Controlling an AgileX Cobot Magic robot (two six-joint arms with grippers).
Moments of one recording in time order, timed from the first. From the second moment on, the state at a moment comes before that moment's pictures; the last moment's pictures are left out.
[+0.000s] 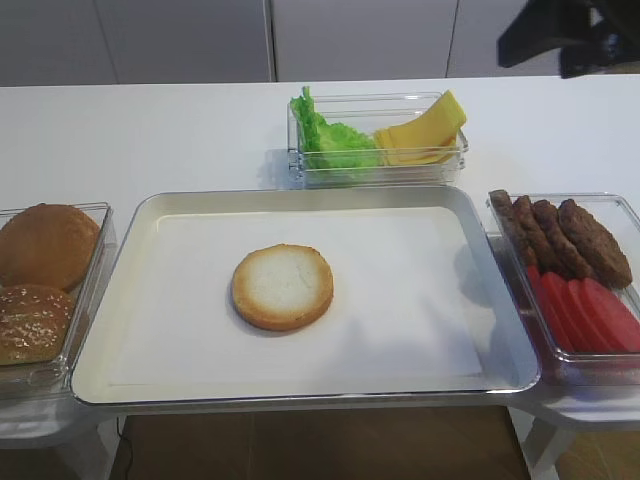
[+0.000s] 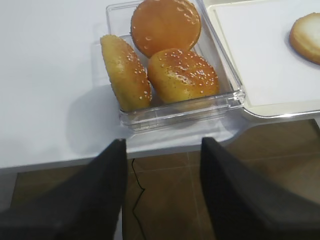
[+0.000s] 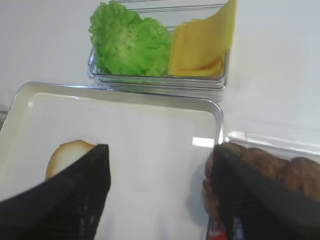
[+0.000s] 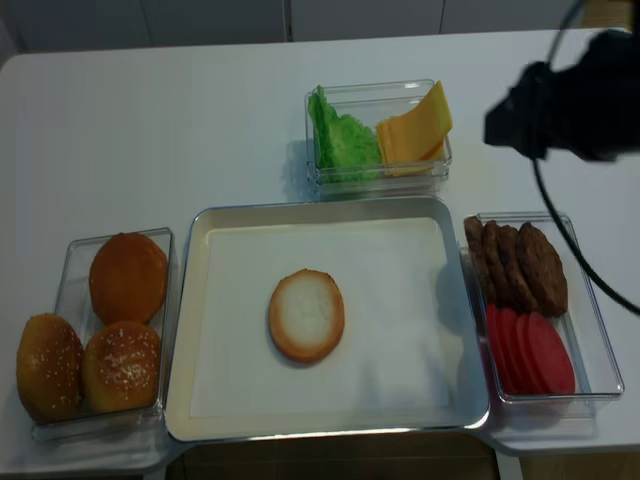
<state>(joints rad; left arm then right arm) 0.01 -0.02 -0.49 0.00 1.18 -0.02 0.19 1.26 -1.18 0.45 0.85 -0.18</state>
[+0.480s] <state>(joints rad) 0.01 -0.02 -0.49 0.00 1.18 -0.02 0.30 1.78 -1.56 0.60 0.78 -0.29</state>
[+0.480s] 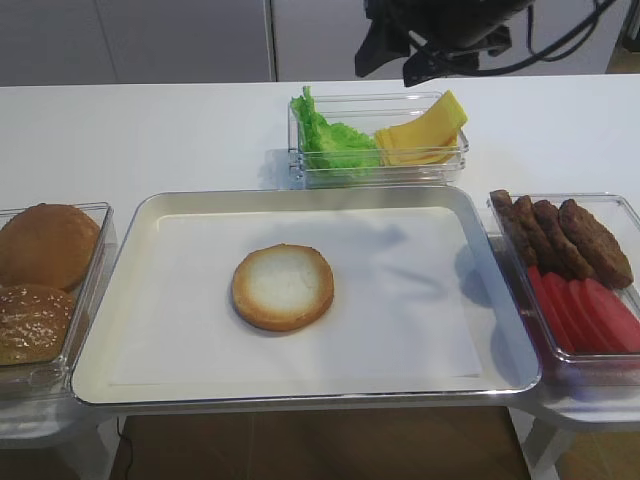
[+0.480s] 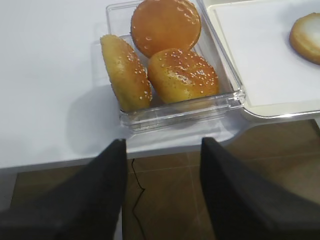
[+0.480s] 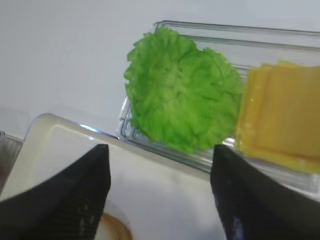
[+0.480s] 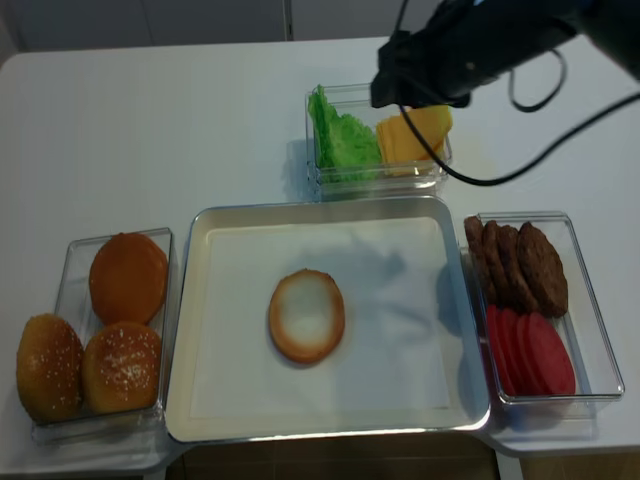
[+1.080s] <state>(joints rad) 0.01 -0.02 -0.49 0.00 1.18 -0.02 0.30 2.09 -1.80 0.84 0.76 -0.44</state>
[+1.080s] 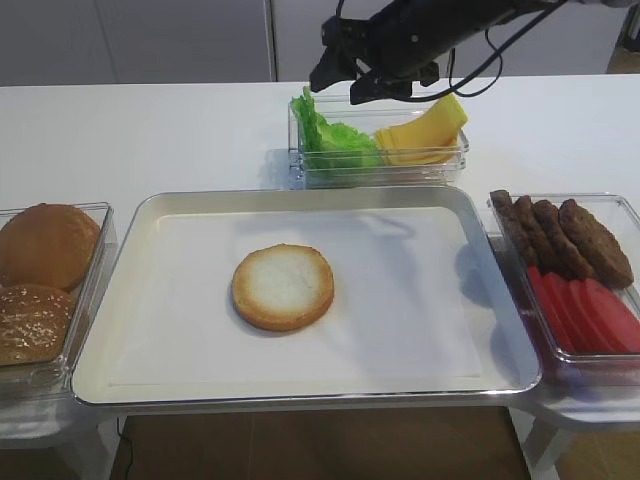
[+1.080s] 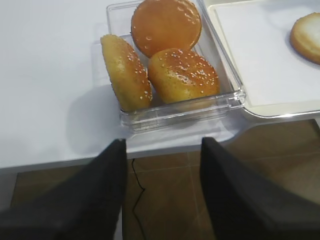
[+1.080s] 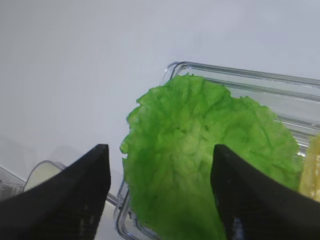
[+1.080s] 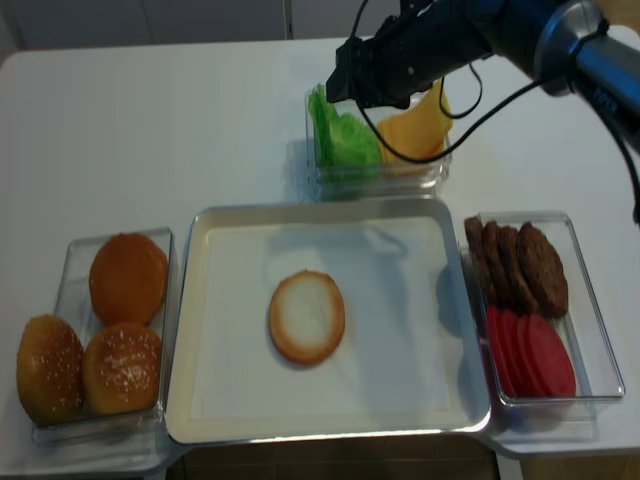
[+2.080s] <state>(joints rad) 0.01 -0.02 -0.49 0.00 1.18 -0.02 0.34 2.15 -1.80 0.96 0.73 -0.53</state>
